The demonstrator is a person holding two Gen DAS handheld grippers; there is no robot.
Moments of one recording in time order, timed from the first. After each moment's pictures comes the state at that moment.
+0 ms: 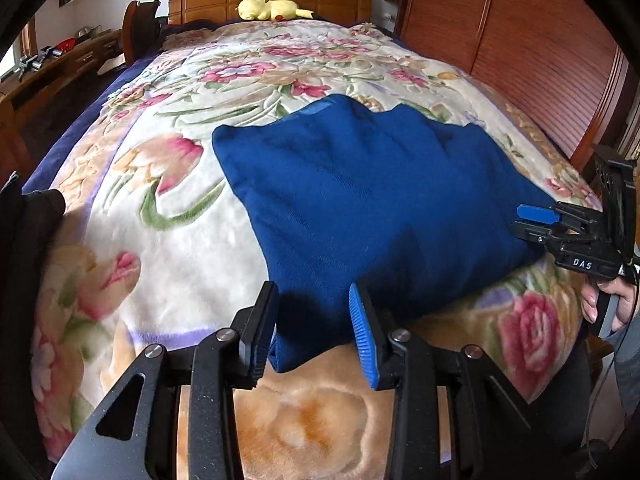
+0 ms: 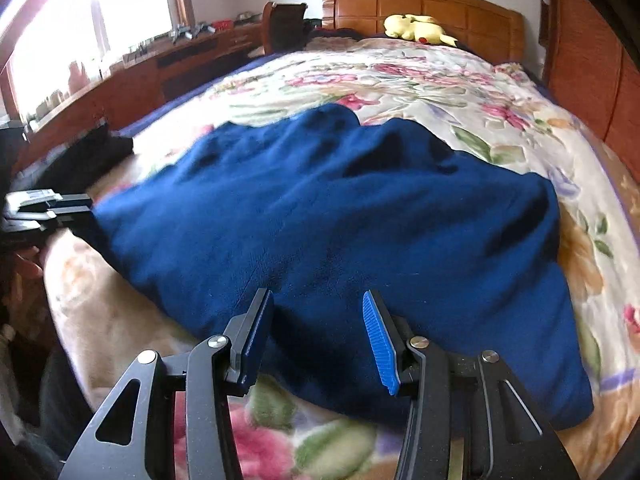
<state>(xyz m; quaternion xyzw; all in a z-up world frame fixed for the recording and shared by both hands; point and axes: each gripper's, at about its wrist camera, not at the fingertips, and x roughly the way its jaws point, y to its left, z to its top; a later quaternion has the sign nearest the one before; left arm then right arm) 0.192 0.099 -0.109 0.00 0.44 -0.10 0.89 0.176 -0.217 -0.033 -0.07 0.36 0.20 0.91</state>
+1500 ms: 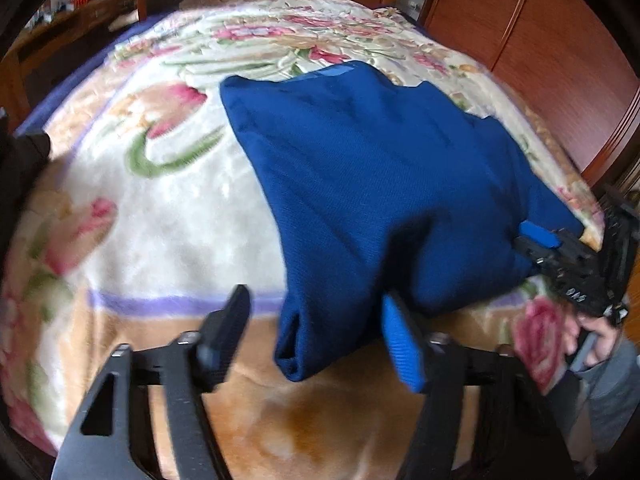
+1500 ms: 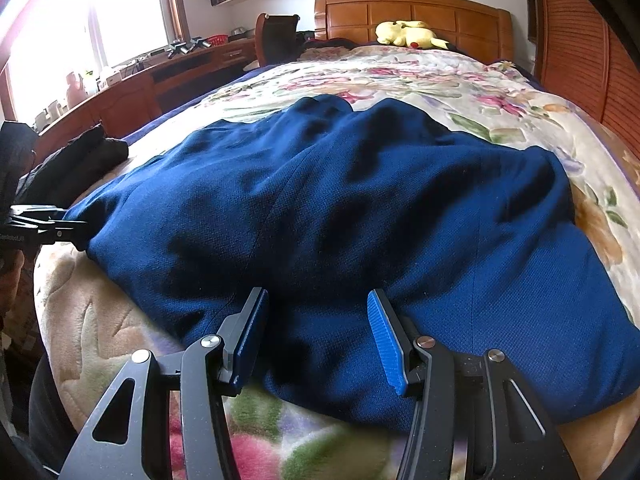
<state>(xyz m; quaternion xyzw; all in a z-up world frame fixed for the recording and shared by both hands) 0.198 0.106 -0.144 -0.07 0.48 -0.10 0.87 0.177 -0.233 -0.074 -0.03 0.33 0.21 0.92</state>
